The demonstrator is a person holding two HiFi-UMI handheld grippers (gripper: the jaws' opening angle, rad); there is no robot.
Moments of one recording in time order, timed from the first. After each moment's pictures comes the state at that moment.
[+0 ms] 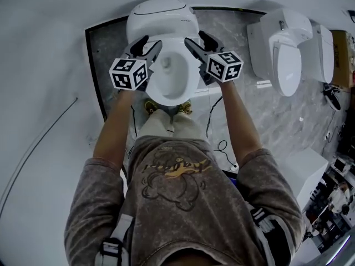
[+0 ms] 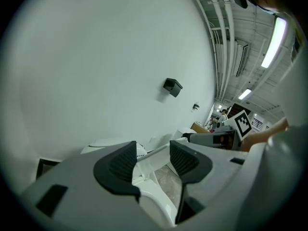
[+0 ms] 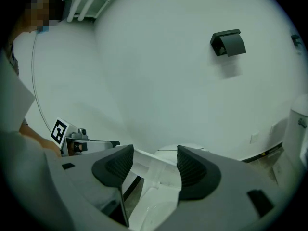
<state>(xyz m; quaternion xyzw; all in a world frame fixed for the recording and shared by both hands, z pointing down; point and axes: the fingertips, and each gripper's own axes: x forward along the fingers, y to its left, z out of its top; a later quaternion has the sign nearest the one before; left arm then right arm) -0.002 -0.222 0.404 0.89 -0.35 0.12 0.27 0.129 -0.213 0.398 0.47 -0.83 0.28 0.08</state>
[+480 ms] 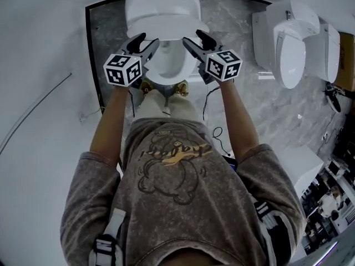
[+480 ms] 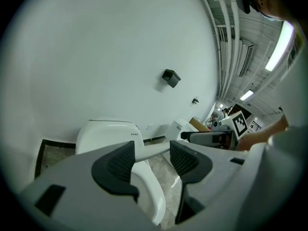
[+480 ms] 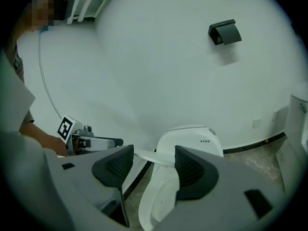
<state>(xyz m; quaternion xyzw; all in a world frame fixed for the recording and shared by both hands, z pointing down) -0.003 -0.134 0.435 0.87 -0.34 0.14 0.32 0.127 -0.128 0.431 0.42 -0.85 0.32 0.10</state>
